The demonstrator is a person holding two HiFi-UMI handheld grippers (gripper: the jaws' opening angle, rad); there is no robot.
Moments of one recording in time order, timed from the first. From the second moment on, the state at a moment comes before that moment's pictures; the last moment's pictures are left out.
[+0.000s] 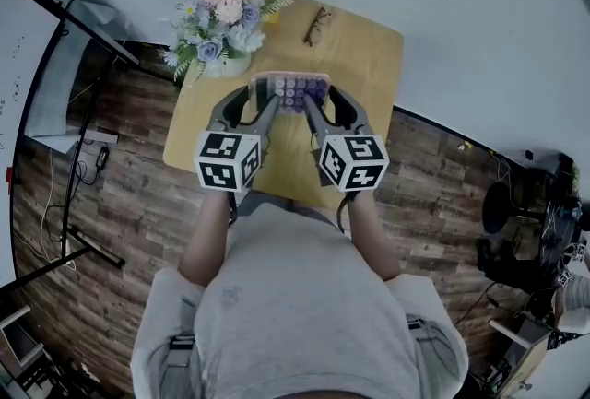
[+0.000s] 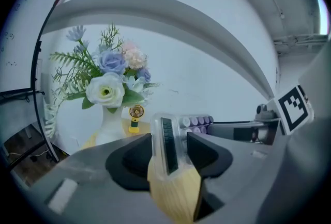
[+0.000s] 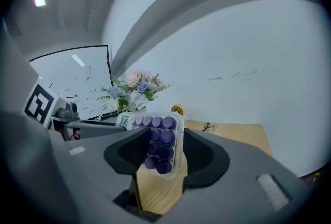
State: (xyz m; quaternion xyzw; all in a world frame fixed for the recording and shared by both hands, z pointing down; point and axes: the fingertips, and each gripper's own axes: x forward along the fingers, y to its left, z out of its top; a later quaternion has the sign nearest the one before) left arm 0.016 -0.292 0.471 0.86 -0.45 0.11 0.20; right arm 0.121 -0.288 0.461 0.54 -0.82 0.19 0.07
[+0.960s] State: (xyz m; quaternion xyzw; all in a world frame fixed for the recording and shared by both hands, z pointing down) left arm 0.013 -0.253 0.376 0.89 -0.45 0.05 0.08; right arm 0.117 -0.243 0.360 0.56 -0.83 0.05 0.02
